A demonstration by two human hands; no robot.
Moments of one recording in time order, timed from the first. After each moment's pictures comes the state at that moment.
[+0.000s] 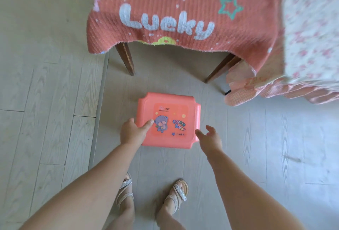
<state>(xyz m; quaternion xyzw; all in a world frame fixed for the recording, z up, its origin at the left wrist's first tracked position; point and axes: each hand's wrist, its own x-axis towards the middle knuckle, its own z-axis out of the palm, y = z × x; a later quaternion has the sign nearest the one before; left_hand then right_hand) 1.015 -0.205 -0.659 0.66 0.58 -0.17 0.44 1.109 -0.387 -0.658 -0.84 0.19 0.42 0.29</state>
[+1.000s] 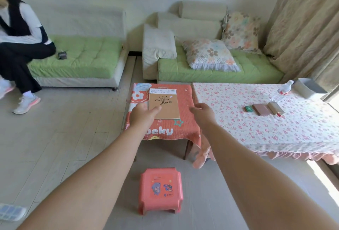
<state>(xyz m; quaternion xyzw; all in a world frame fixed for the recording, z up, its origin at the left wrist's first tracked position) 1.037 -0.221 -0.150 0.76 0.35 0.13 0.52 1.132 -0.367 -0.159 -0.85 -0.01 0.16 0.51</state>
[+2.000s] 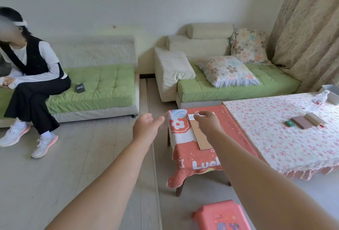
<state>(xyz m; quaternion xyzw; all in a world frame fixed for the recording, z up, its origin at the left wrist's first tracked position) 1.018 0.132 -0.141 0.75 0.31 0.14 0.56 1.107 -0.028 -0.142 -0.83 0.03 0.11 0.54</state>
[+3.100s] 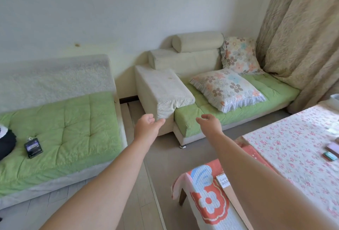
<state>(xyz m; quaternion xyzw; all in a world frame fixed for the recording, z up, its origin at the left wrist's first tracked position) 1.444 0.417 -0.146 0.78 0.21 0.07 0.59 1.497 0.236 -0.148 -0.84 0.12 0.07 0.52</state>
